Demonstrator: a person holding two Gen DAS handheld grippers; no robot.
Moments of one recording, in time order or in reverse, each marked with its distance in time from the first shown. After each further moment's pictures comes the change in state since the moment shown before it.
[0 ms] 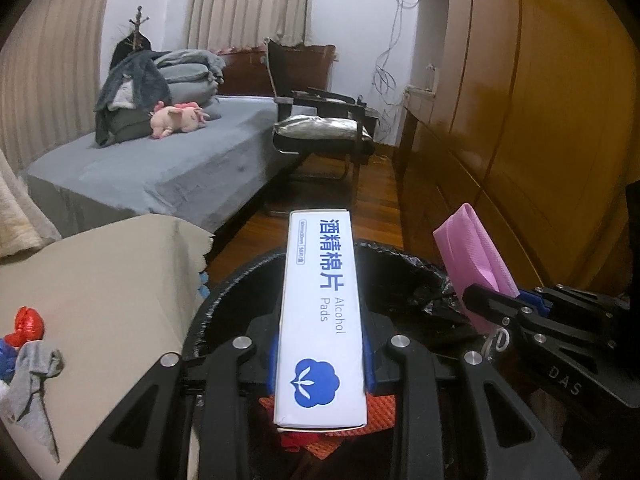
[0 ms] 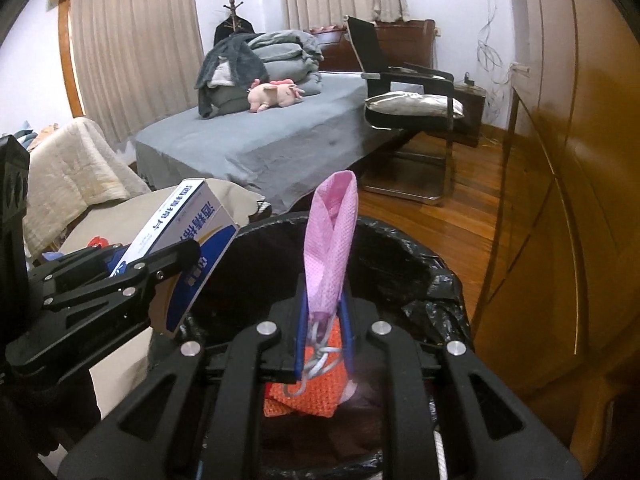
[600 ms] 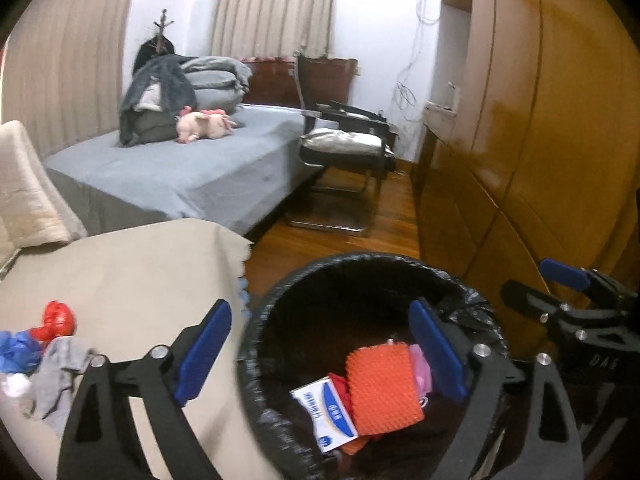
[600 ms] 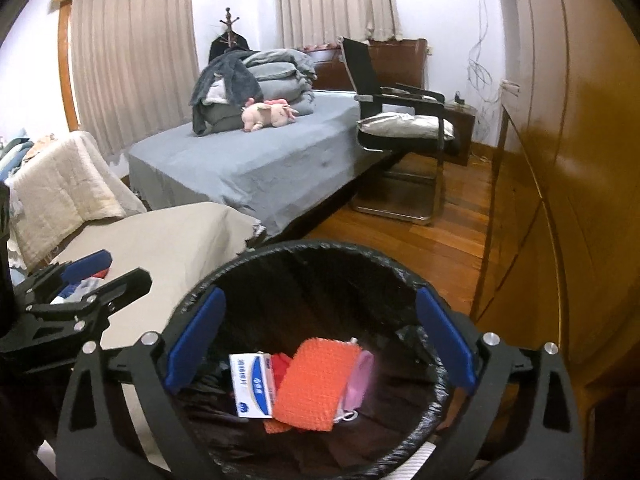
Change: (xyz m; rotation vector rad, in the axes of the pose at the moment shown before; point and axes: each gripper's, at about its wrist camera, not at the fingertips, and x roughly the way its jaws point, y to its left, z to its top) left arm -0.043 0.051 -0.004 -0.055 -0.058 0.068; right arm -0.018 0.014 0.020 -0.009 -0.071 -0.029
